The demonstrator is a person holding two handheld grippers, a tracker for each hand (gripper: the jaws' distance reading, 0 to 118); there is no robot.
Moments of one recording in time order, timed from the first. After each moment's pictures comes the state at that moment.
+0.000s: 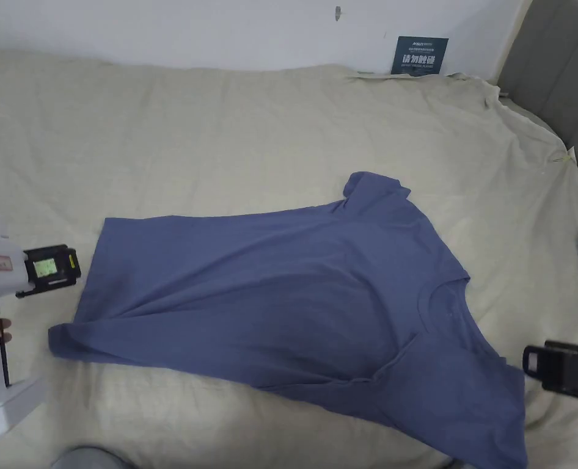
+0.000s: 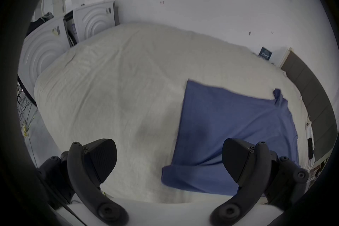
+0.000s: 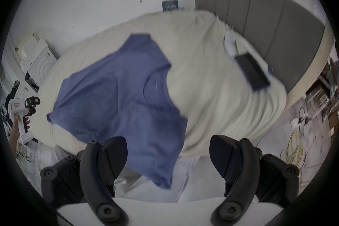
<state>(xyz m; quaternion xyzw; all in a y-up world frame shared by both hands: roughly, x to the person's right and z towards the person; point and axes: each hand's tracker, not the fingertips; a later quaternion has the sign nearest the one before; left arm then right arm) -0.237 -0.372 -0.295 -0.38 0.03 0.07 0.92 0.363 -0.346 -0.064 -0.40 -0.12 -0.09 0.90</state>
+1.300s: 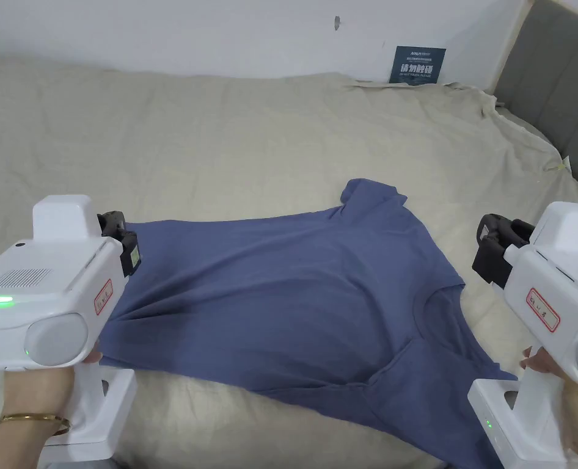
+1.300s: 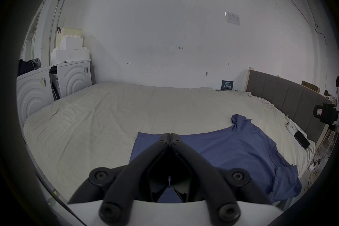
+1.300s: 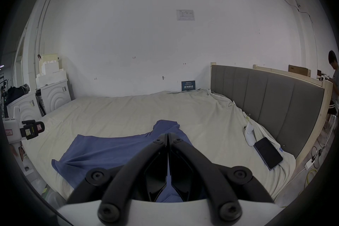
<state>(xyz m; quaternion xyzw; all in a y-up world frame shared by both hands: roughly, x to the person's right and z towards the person) -0.133 -0.350 -0.217 -0.15 -0.06 0.02 0.99 0.273 -0.320 -0.114 -0.13 -0.10 -0.03 0.99</state>
